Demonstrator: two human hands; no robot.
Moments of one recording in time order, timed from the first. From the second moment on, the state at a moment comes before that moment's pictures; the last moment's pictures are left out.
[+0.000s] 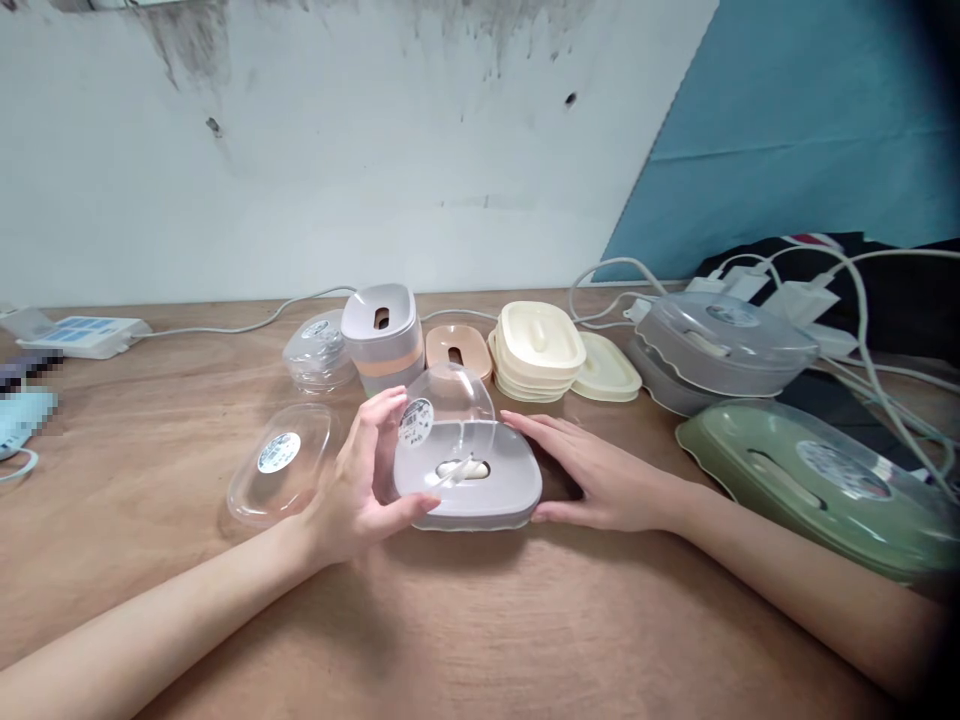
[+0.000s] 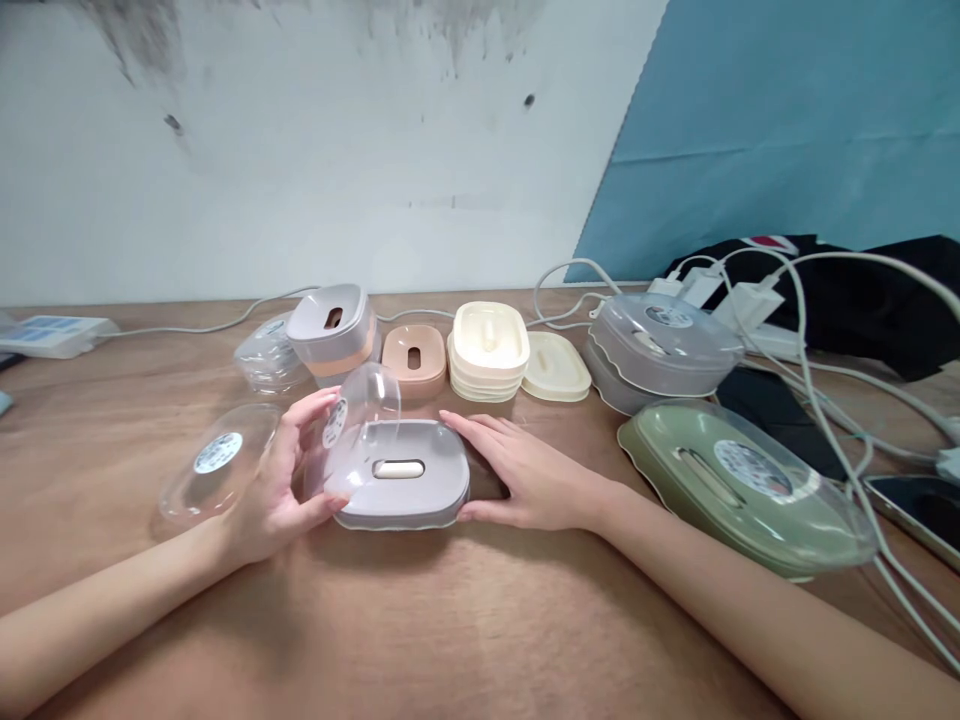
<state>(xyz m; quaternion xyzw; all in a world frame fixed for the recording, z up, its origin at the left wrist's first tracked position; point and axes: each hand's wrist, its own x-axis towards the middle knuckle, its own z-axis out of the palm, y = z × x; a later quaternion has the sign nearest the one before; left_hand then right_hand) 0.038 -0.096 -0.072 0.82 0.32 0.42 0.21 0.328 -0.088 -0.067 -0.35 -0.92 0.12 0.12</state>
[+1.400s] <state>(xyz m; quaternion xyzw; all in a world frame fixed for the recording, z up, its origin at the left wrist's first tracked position) 0.044 -0.103 -0.063 0.88 0.33 0.27 0.21 0.315 -0.098 -0.066 -0.35 -0.91 0.12 0.15</state>
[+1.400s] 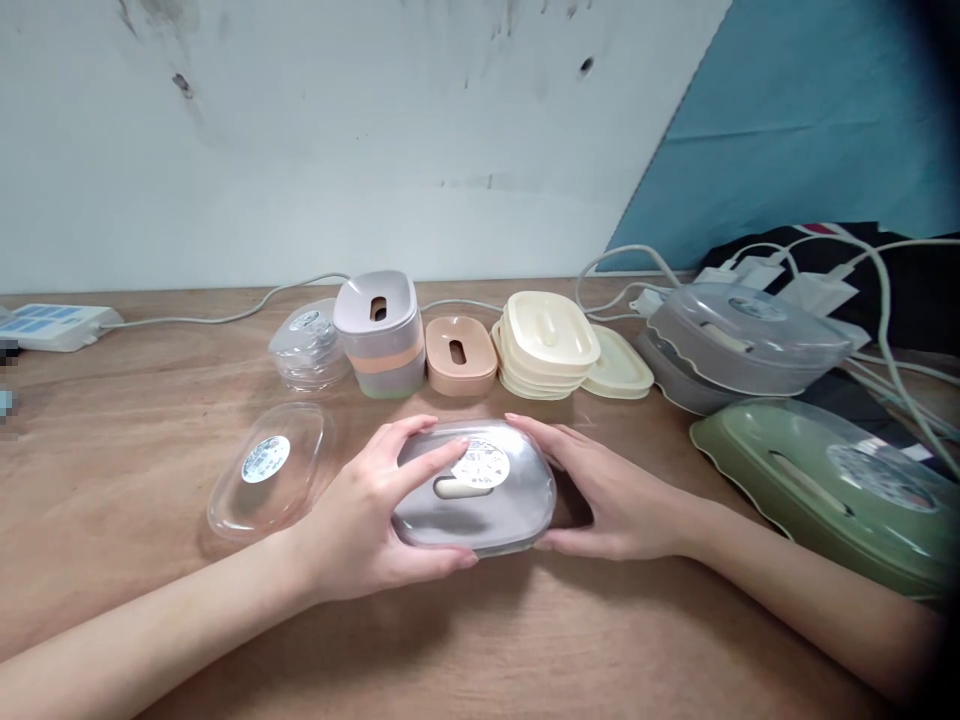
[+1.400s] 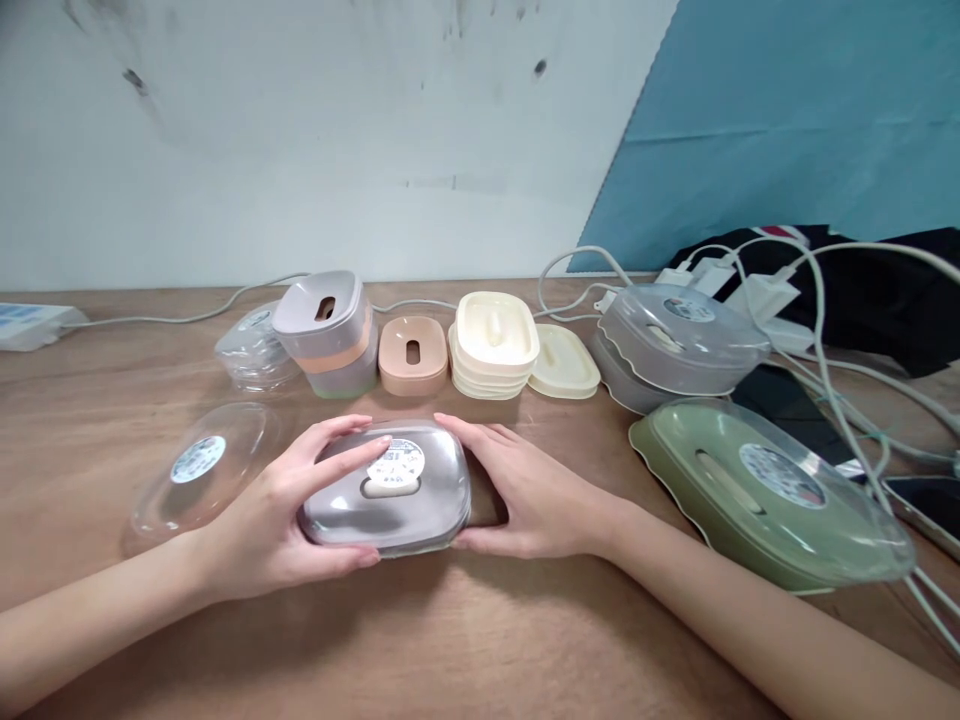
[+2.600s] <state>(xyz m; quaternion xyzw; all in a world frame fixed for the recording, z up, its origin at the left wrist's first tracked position) 0.045 -0.104 -0.068 0.86 0.30 0.26 0.33 0.307 -0.120 -0.057 -0.28 -0.92 0.18 0.21</state>
